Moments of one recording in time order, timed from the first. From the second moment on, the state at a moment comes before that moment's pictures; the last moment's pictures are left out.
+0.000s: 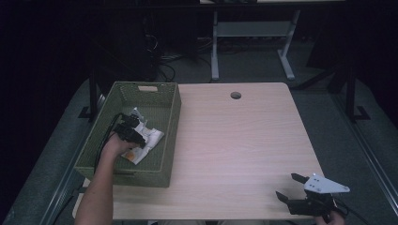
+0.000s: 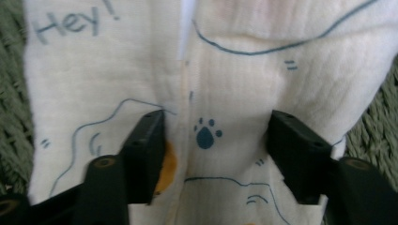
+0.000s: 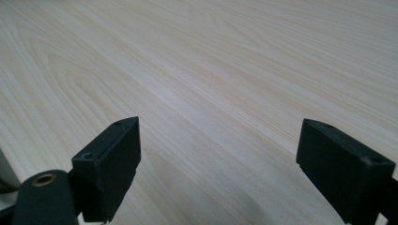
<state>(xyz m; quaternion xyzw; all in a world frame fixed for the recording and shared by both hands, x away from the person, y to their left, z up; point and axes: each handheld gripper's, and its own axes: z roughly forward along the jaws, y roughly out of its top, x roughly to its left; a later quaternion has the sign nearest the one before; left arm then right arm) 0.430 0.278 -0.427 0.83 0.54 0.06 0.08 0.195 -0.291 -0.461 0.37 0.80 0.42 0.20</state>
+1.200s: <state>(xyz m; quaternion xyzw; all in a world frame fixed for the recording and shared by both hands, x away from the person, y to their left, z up) 0.401 0.299 -0.358 0.81 0.54 0.07 0.23 0.194 -0.294 -0.459 0.37 0.80 0.43 0.21</state>
